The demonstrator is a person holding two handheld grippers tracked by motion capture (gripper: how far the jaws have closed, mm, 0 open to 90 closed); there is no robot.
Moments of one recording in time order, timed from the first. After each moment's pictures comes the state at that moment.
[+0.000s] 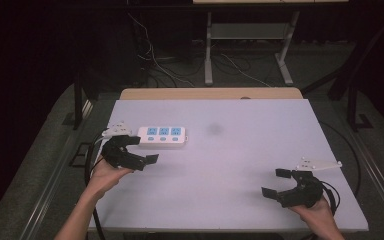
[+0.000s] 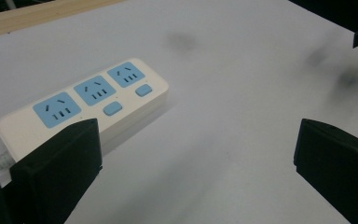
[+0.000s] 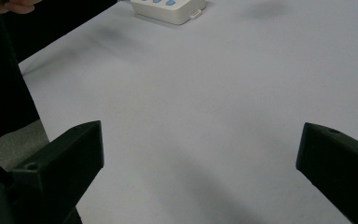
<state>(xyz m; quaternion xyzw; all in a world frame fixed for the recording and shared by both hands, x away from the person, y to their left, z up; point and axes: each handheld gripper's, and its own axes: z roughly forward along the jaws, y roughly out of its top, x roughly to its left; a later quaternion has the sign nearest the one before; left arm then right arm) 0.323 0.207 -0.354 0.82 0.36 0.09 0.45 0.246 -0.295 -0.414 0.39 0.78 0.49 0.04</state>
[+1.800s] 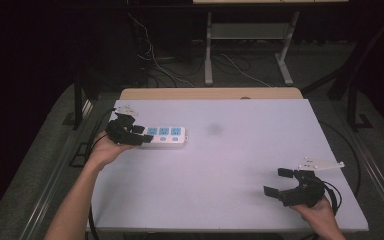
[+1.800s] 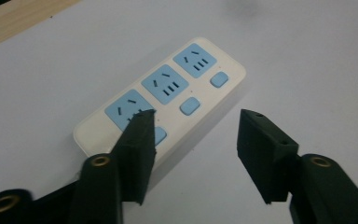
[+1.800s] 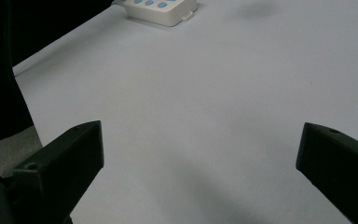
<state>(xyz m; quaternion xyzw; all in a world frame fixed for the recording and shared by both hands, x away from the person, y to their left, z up) 0.396 0.214 -0.359 0.86 0.35 0.11 0.35 0.248 -0.301 -0.418 0.40 0.77 0.49 0.04</state>
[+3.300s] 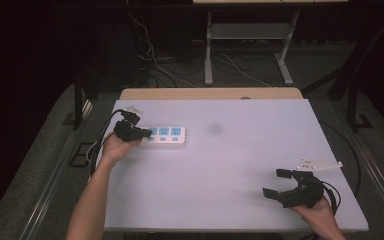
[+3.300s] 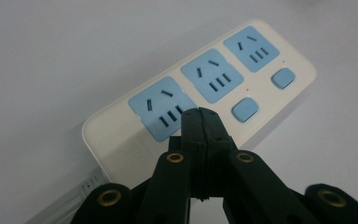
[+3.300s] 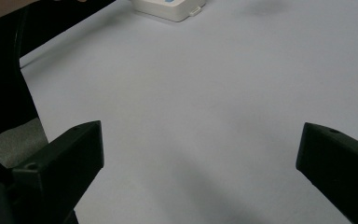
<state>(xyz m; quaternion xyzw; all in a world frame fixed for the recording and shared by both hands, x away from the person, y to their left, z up) 0.432 0.214 -0.405 0.84 0.41 0.09 0.33 0.248 -0.298 -0.419 0.39 0.78 0.49 0.03</state>
